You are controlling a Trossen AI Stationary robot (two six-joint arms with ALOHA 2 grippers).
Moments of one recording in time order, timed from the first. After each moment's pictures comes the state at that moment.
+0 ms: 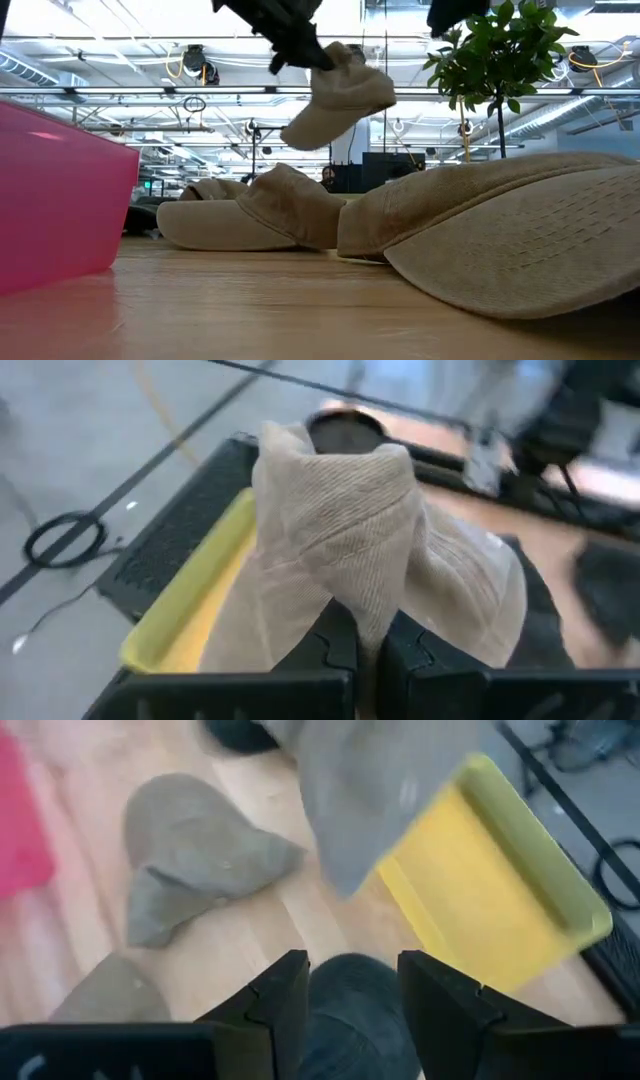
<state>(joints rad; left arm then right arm) 0.37 1.62 1.50 -0.39 0.03 -0.07 0.07 1.31 1.48 -1.15 0.38 0.47</state>
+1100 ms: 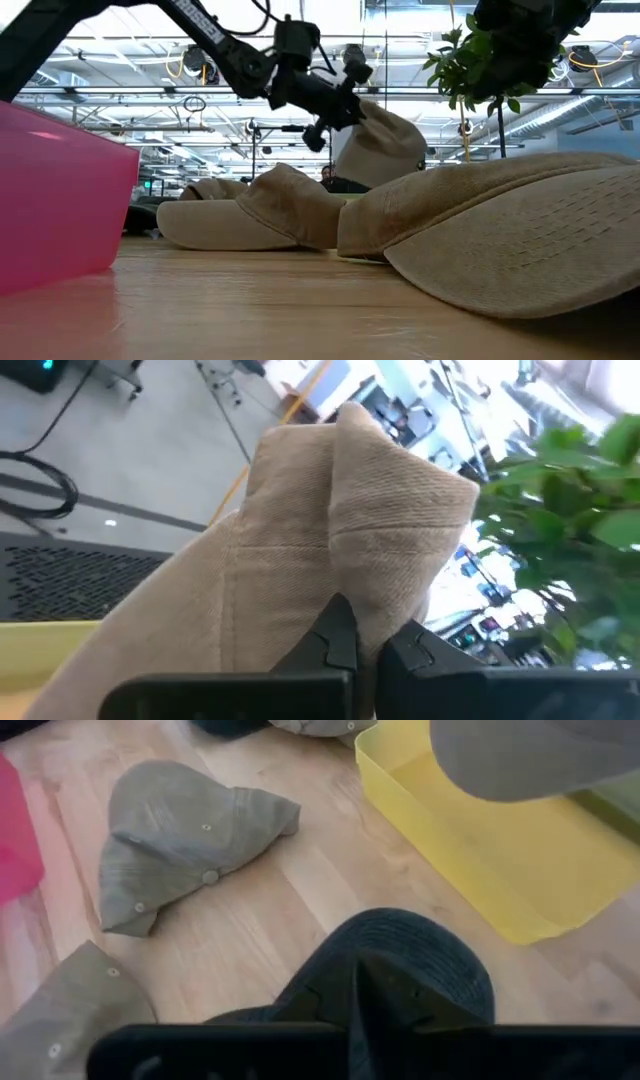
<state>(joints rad) 0.37 2.03 1.36 0.65 -0.35 -0.82 0.14 0.92 0.81 -0.74 0.42 0.61</state>
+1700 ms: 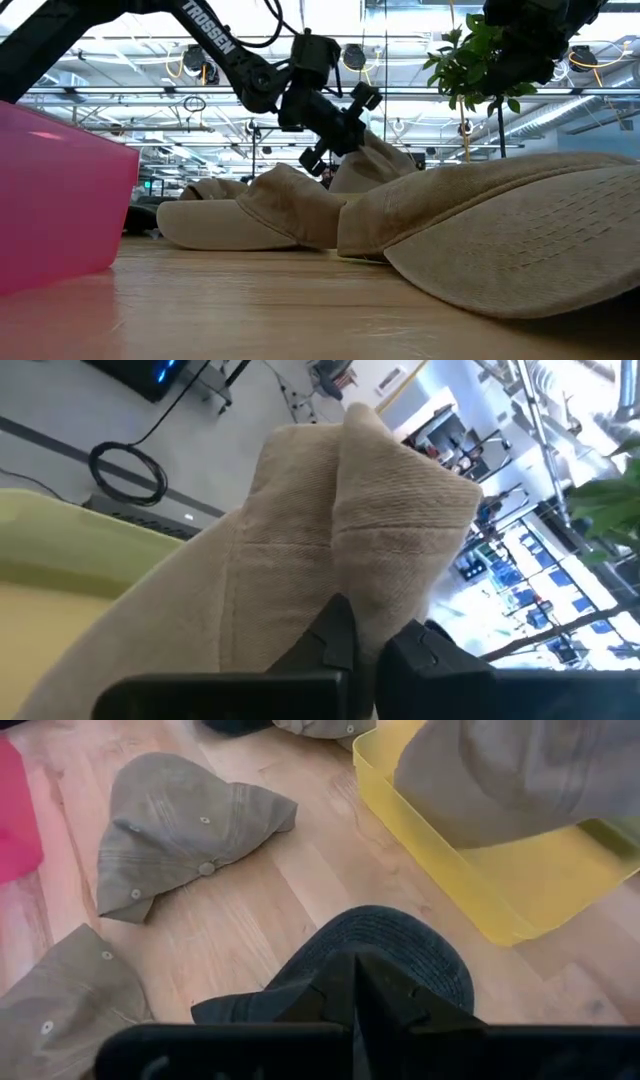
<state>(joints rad) 0.29 2.11 1.36 0.60 -0.61 -0.95 0.14 0.86 0.81 -0.78 0.42 0.56</state>
